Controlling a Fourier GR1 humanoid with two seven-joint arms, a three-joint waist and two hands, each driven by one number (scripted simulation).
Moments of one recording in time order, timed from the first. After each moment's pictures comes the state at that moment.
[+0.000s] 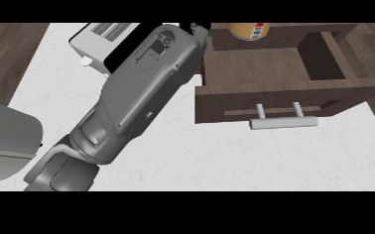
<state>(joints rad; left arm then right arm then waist) -1.32 0.00 -0.26 -0.70 0.56 0.63 0.02 0.41 -0.01 -0.67 -2.28 -0.54 0.47 0.26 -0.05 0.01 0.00</state>
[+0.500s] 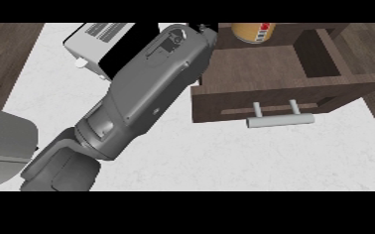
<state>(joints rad) -1.39 0.00 -0.38 -0.57 0.72 0.66 -0.04 0.36 -0.02 -0.65 -2.29 -0.53 0.45 0.30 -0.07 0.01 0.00</state>
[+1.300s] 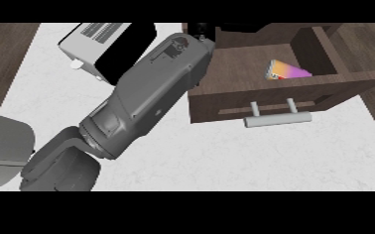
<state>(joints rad) -1.40 0.00 -0.55 -0.46 0.86 0.75 -0.10 0.32 -0.06 -0.65 -2.30 -0.54 0.42 0.35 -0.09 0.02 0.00</state>
